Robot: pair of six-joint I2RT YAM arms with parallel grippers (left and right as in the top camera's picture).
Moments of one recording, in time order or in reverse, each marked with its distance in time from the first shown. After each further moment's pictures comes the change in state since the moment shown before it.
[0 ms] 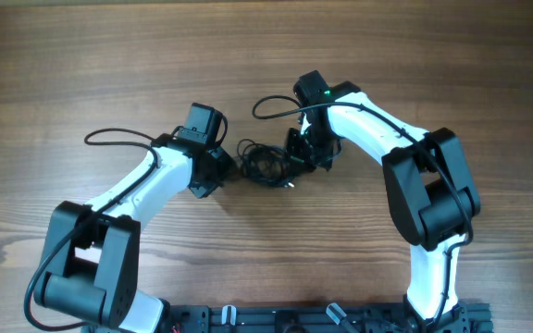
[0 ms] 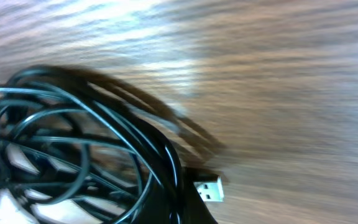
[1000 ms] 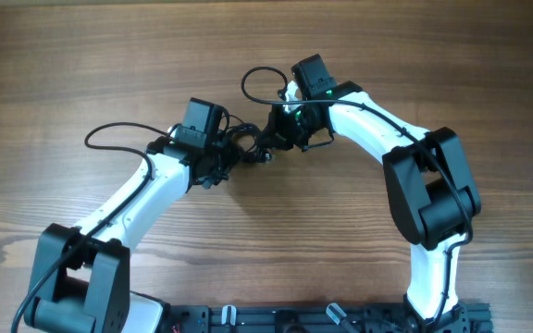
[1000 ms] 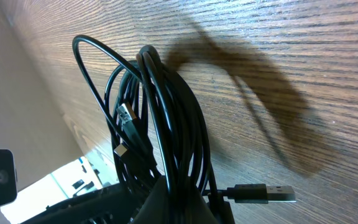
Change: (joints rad) left arm -0.032 -0.090 0.000 0.104 0.067 -0.047; right arm -0.005 0.000 -0.006 0.407 -0.354 0.082
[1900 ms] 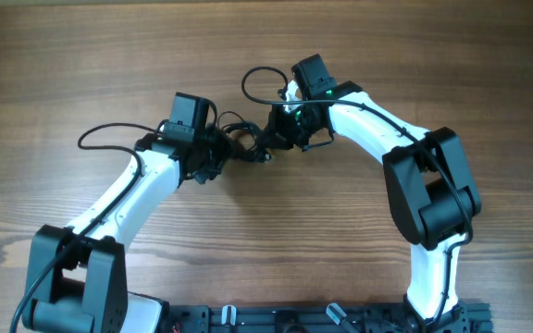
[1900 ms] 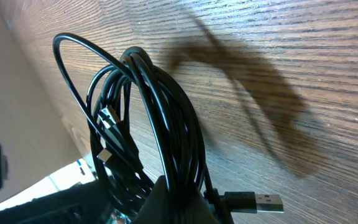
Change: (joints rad) left arm 0.066 -0.001 0.011 -0.001 0.075 0.000; right arm 0.000 0.000 0.000 0.002 0.011 0.000
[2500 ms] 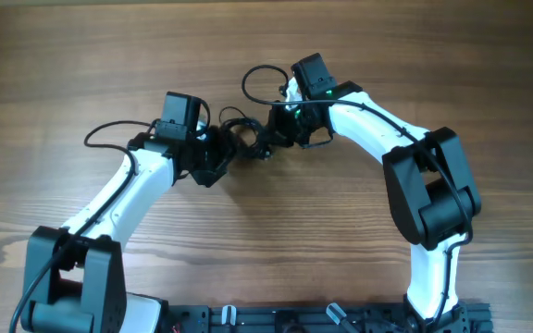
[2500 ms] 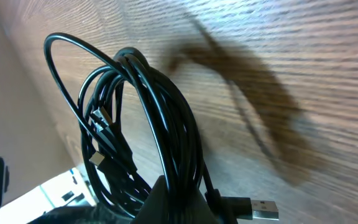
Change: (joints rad) left arm 0.045 -0.002 -0.001 -0.011 0.210 0.119; right arm 0.000 0.000 0.000 0.029 0.047 -0.004
